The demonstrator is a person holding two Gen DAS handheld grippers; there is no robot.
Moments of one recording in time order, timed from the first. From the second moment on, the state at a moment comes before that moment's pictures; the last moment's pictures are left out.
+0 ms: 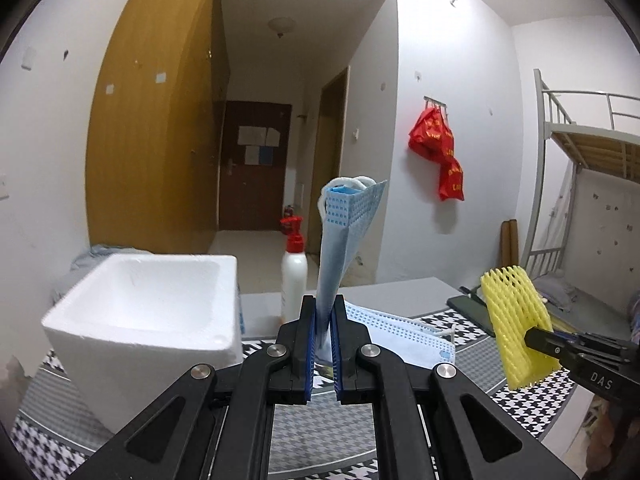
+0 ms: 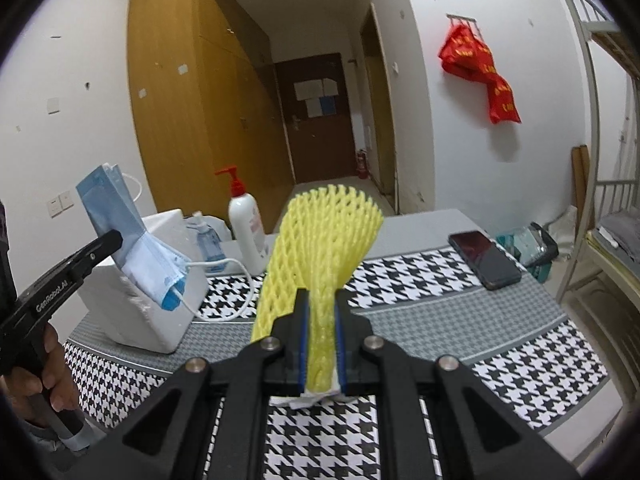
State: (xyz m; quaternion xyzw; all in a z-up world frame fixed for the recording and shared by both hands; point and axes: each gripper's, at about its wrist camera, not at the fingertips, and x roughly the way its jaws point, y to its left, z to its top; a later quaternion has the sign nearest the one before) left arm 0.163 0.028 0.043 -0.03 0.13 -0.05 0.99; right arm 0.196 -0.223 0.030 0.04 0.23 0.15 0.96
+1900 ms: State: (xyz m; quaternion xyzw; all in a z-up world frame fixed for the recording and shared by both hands) left arm 0.094 0.145 0.083 -0.01 0.09 0.14 0.99; right arm 0.194 -0.087 0.068 -0.04 0.19 0.33 0.93
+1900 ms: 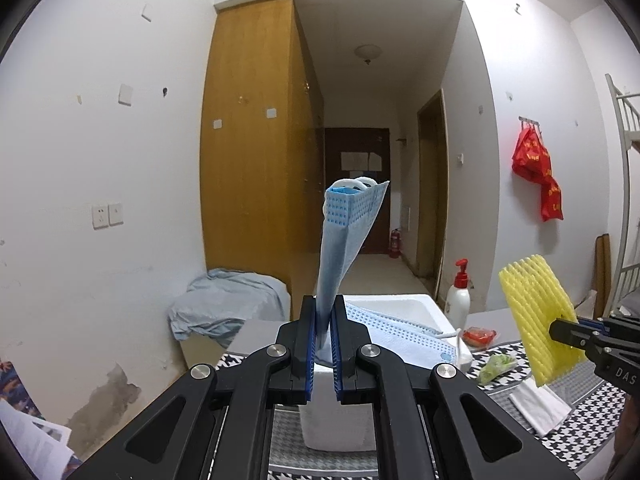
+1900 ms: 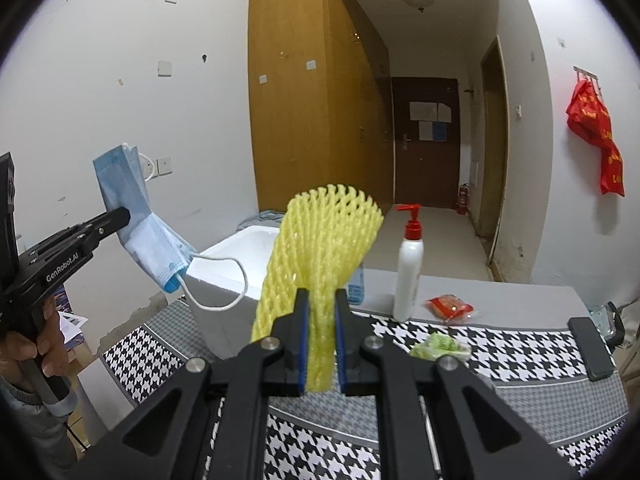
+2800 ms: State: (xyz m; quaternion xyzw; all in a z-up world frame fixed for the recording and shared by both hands) left arm 0.085 0.206 0.082 -0.02 0.08 0.22 0.97; right arm 0.231 -0.009 0.080 -0.09 0.21 0.36 0.90
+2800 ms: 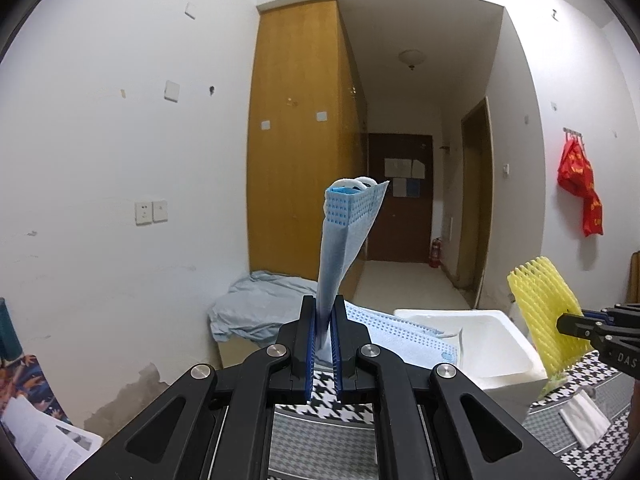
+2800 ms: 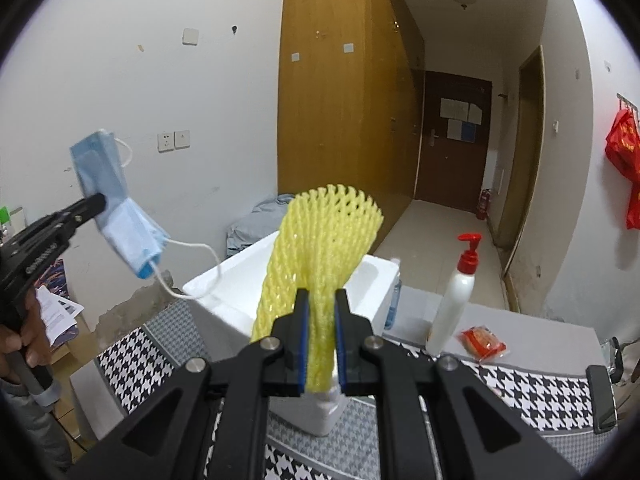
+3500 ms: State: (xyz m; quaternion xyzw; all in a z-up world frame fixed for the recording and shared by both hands) left arm 0.084 0.237 0.073 -0.04 0.09 0.26 0.96; right arm 0.268 0.044 0.065 -0.11 0.22 0.38 0.89
